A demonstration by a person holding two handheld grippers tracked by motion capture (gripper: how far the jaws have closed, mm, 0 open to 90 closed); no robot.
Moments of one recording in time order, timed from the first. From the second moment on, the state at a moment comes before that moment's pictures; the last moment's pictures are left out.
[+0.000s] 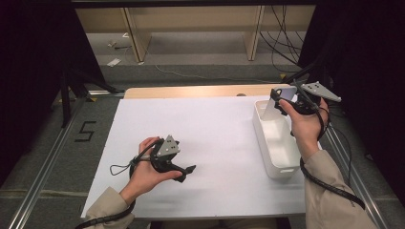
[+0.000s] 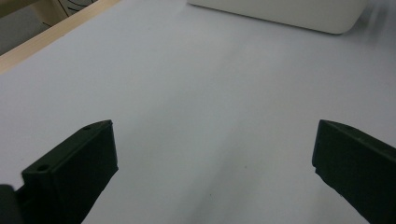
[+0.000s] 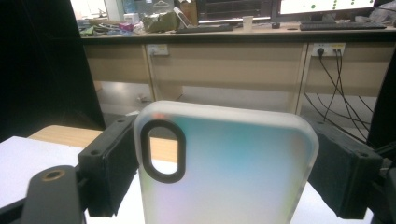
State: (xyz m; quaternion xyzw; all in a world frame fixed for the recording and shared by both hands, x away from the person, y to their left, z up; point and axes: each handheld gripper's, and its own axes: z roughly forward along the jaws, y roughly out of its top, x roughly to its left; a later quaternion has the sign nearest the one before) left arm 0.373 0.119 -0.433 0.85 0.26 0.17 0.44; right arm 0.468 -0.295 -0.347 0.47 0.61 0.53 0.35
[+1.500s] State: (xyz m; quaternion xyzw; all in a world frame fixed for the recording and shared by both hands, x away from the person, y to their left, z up) left arm 0.373 0.119 -0.433 0.85 0.26 0.17 0.44; right arm 0.471 -0.296 -0.354 0.48 0.62 0.52 0.35
